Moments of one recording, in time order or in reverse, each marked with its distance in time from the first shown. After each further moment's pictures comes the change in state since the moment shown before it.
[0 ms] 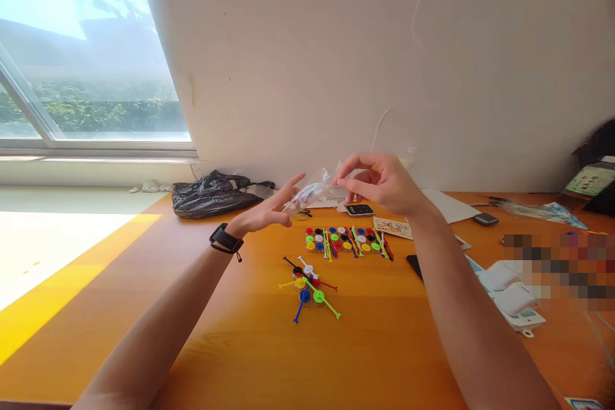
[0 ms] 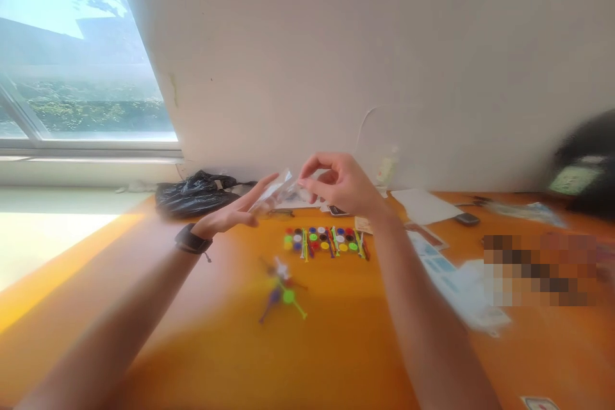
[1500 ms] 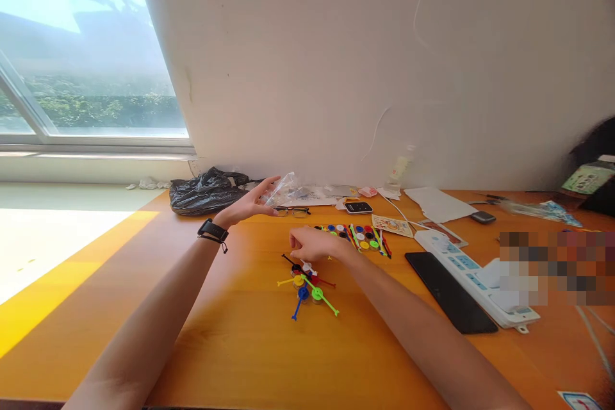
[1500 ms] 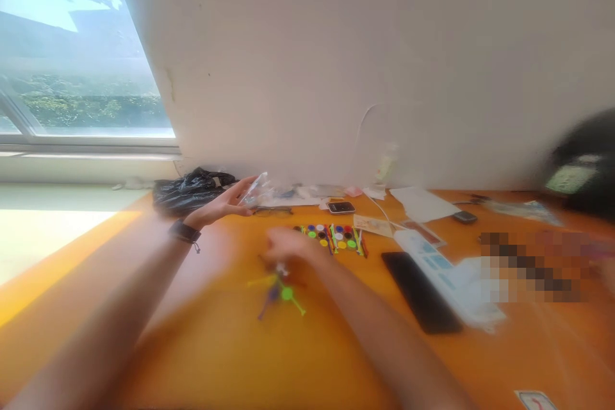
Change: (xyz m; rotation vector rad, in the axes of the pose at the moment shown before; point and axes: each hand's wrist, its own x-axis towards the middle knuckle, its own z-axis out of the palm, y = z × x) left_hand -0.004 -0.068 -0.060 0.127 0.215 0.018; right_hand -0.002 0.114 0.139 -0.488 -0.713 0.465
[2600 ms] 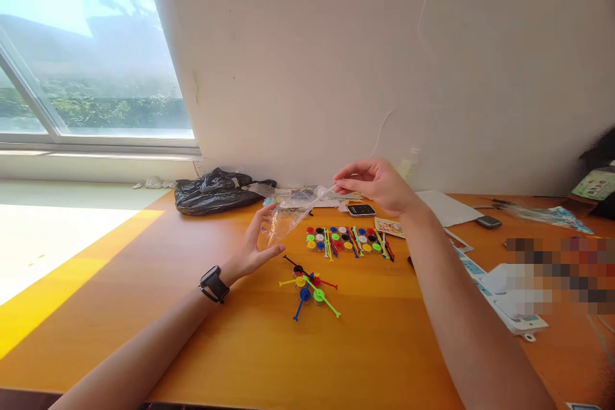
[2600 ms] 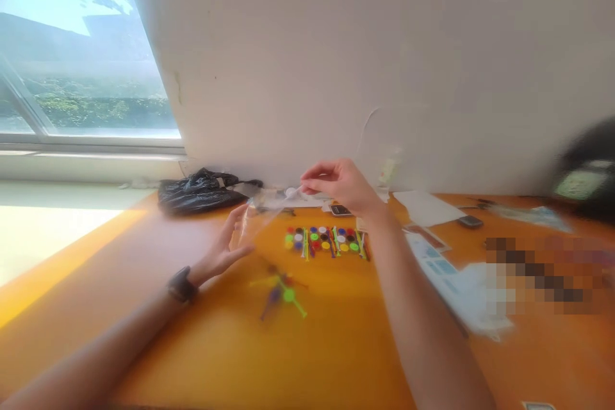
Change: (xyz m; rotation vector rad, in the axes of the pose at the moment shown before) left_hand -0.079 -0.021 0.079 0.226 0.346 0.117; right_hand -0.104 0.012 -0.121 0.701 0.648 -0.391
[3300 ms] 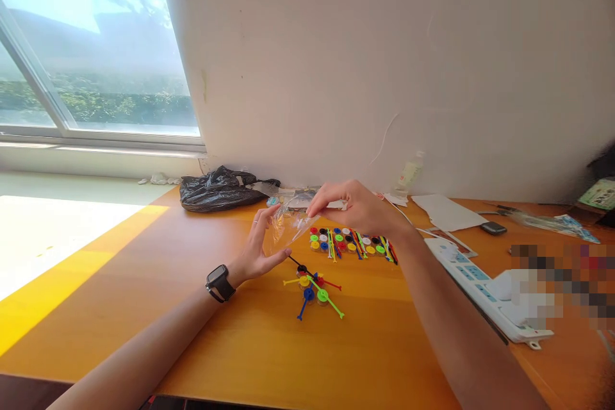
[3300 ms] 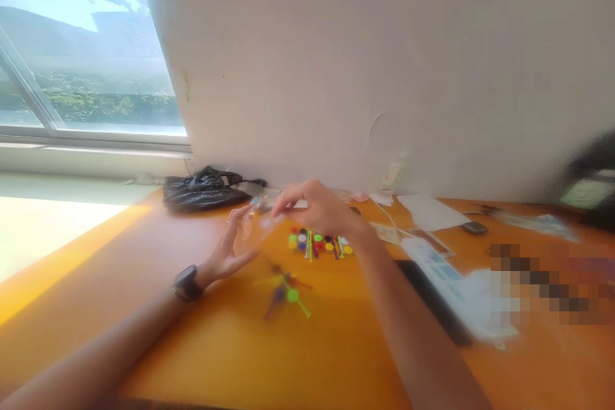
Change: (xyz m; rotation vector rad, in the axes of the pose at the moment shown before) left_hand -0.004 0.021 0.001 0.136 0.055 0.208; right_hand -0.008 -0.021 0.054 -0.308 -0.342 -0.259
